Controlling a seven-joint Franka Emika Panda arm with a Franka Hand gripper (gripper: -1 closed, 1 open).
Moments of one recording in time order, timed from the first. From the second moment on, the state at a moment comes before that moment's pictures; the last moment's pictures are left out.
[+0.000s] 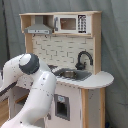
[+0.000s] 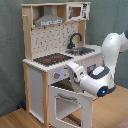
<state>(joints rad) 0.16 0.80 1.37 -2.04 -2.25 1.12 0.98</state>
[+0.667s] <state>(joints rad) 0.19 0.82 1.49 -2.08 -2.14 1.05 0.96</state>
